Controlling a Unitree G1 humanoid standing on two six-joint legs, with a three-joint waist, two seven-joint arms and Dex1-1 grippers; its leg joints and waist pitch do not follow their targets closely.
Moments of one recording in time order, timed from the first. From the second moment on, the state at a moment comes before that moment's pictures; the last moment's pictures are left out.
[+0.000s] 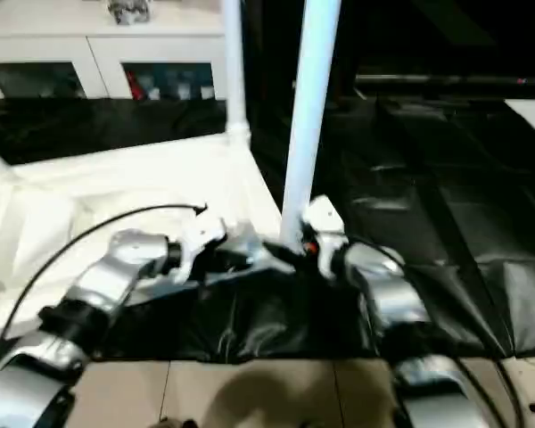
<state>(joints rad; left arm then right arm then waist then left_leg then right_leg) -0.60 0.25 -0.26 0.62 0.03 0.10 -1.14 -0.47 -0.33 0.12 0.56 0.11 0.04 1.00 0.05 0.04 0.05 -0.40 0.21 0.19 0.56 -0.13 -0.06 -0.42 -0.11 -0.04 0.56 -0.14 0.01</state>
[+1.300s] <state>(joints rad) -0.70 0.10 -0.23 0.77 0.08 0.17 -0.72 -0.66 -0.05 -0.01 0.86 0.02 0.04 0.25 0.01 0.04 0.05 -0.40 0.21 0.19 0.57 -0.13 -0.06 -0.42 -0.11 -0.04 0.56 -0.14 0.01</state>
